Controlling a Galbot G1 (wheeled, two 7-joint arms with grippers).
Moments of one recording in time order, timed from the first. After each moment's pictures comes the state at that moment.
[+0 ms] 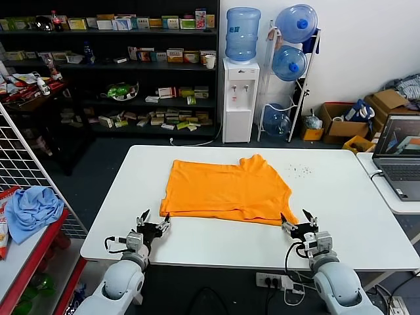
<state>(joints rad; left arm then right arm) 1.09 -1.15 -0.18 -1.54 -0.39 0.17 -0.19 -1.23 1.12 0.41 1.66 0.33 -0.28 0.07</state>
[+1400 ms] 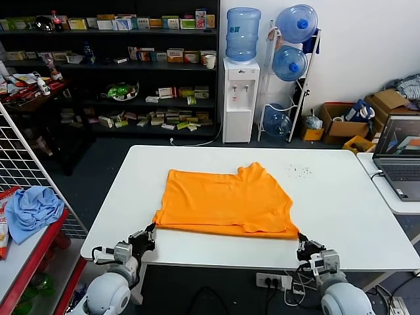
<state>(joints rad) 1.25 -1.02 -0.21 -1.74 -0.47 0.25 -0.20 -1.47 1.07 0.46 1.89 0.37 -0.42 0.16</state>
